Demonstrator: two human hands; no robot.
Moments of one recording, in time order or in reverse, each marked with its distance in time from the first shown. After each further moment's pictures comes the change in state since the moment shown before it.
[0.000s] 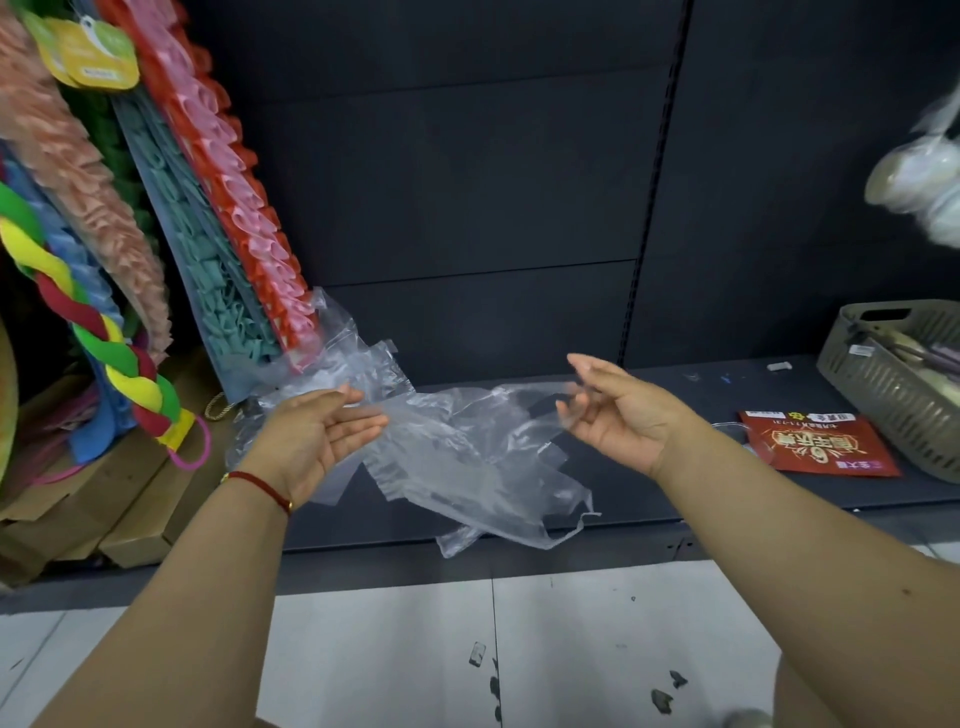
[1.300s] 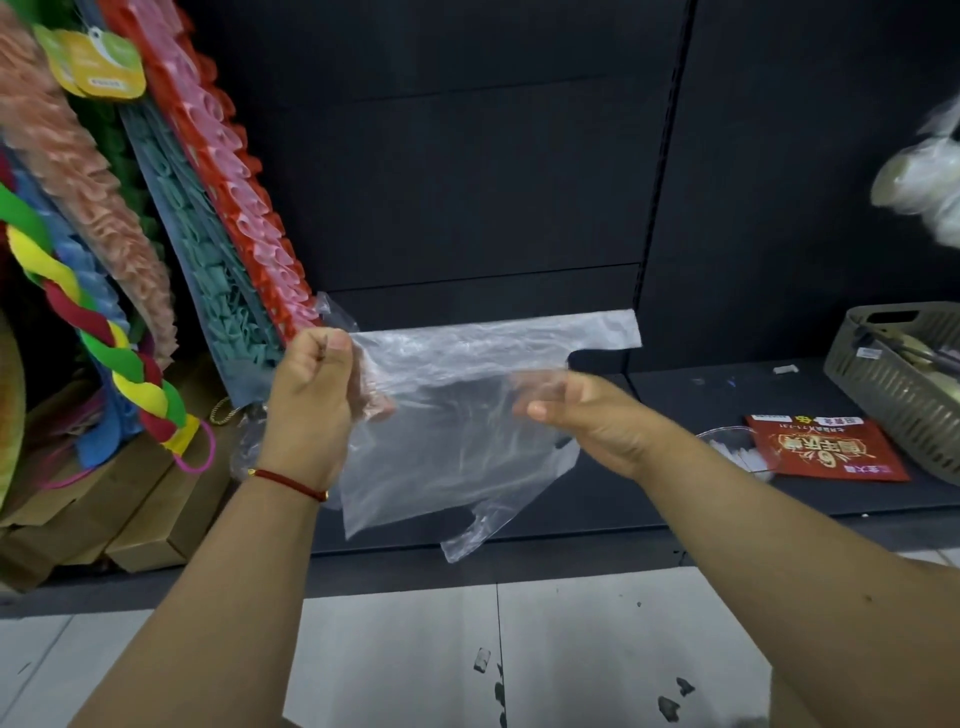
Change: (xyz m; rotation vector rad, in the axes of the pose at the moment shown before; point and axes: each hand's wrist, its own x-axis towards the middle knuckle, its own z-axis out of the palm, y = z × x) left_hand -0.023 0.021 0.040 0.140 0.094 0.552; right_hand 0.012 0.011 0.006 -0.815 -0.356 -0.168
